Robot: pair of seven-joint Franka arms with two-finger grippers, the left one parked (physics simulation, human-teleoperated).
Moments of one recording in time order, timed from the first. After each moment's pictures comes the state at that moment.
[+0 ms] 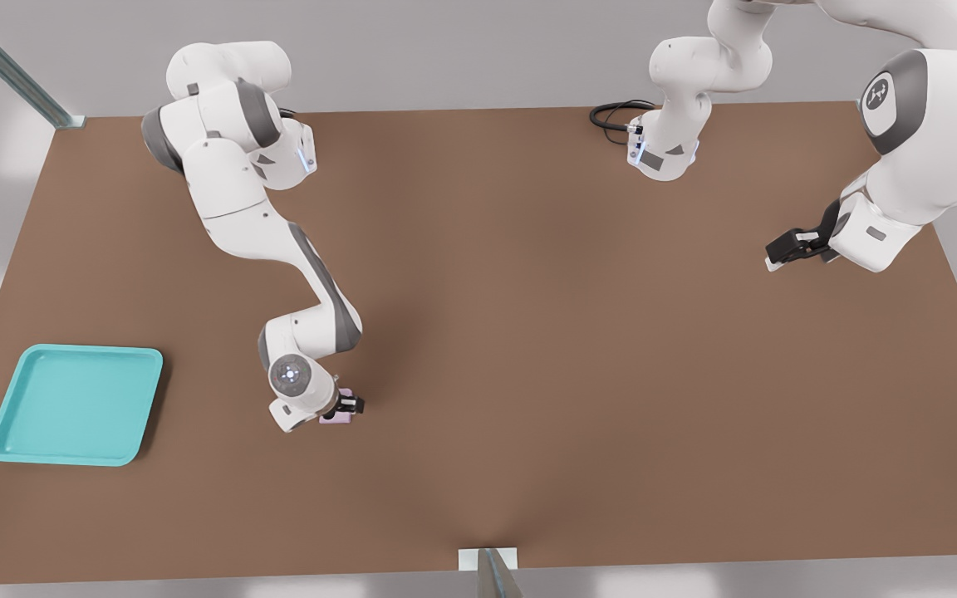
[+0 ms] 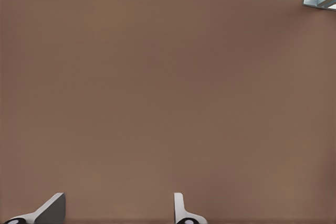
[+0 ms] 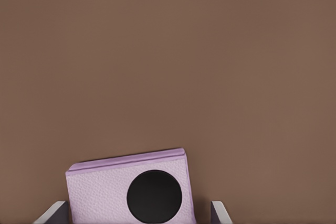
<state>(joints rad) 0.28 0.83 0.02 -1.54 -0.04 2.33 0.46</state>
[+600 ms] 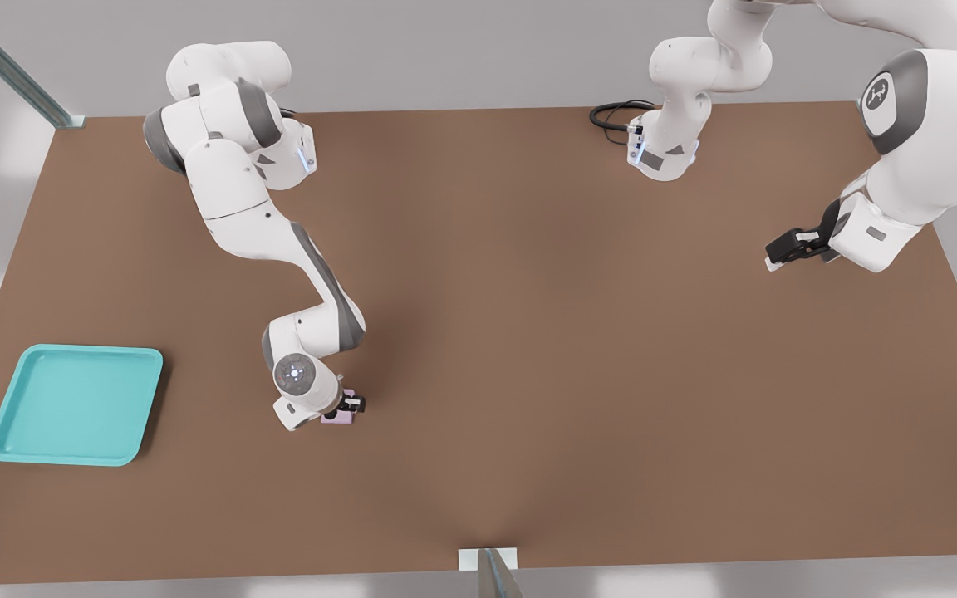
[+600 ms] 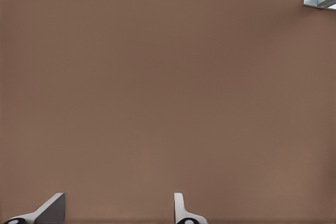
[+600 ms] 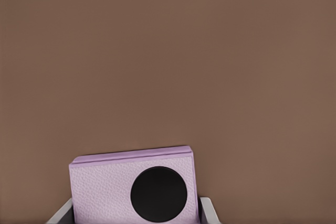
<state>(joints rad) 0.28 0.83 0.02 -1.54 -0.04 2.34 0.48</state>
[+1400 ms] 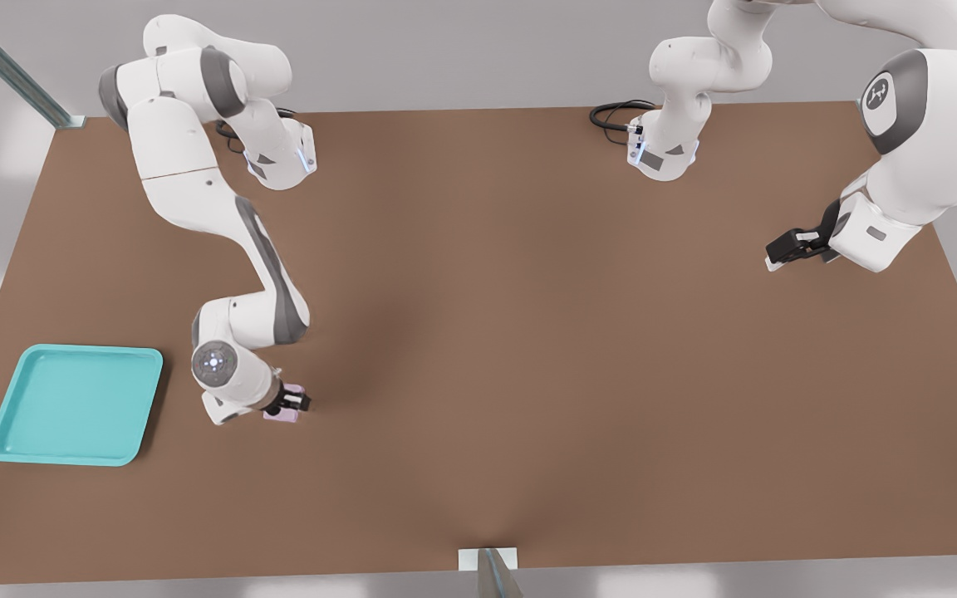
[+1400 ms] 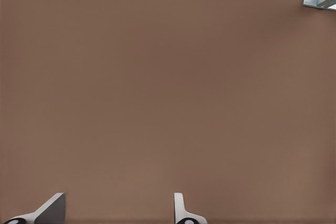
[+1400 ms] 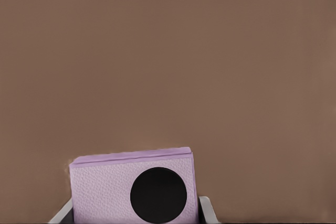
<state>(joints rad) 0.12 0.61 0.02 -1.68 -0.04 2.26 0.41</state>
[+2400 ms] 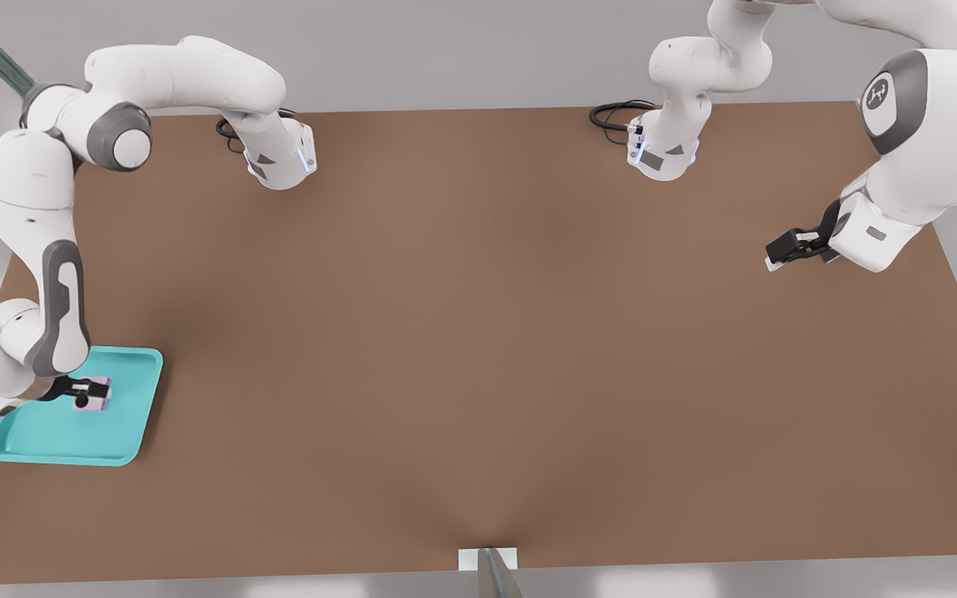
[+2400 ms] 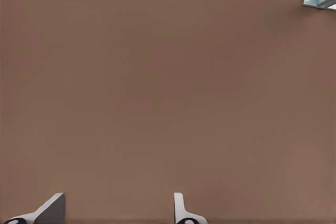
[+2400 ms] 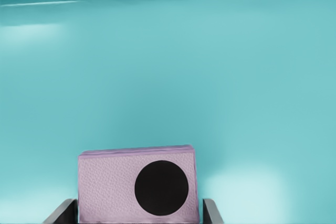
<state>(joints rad) -0.53 0.88 0.02 -1.39 0.00 2.21 -0.44</state>
